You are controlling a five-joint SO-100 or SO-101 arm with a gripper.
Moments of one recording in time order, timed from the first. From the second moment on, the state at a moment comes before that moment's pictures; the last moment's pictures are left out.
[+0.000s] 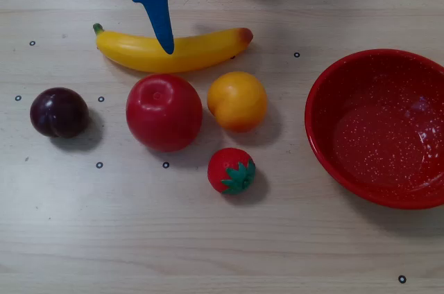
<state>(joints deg) -35.2 95.2 109.4 93.1 45.8</state>
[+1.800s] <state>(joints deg) -33.7 79.5 108.1 76.1 48.4</state>
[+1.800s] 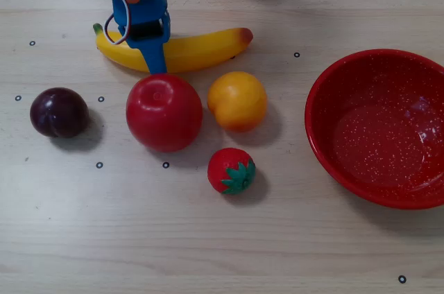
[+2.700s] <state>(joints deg) -32.7 79.2 108.8 72.2 46.8</state>
